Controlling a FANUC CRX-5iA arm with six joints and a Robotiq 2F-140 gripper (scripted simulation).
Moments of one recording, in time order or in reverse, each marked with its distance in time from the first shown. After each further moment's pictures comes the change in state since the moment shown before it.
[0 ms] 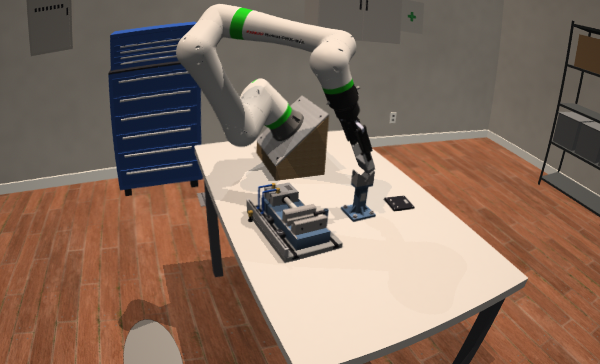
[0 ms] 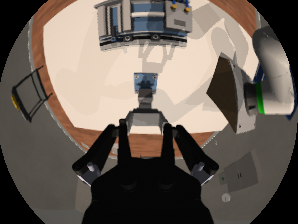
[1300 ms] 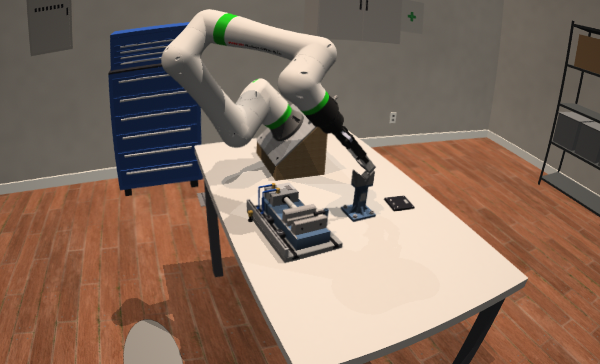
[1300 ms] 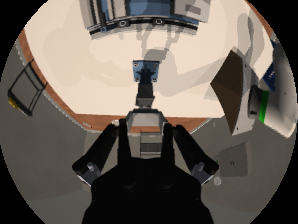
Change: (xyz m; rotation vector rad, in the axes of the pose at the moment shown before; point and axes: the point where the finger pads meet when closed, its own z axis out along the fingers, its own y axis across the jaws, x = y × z) arm 0.008 0.000 0.001 -0.002 -0.302 -0.001
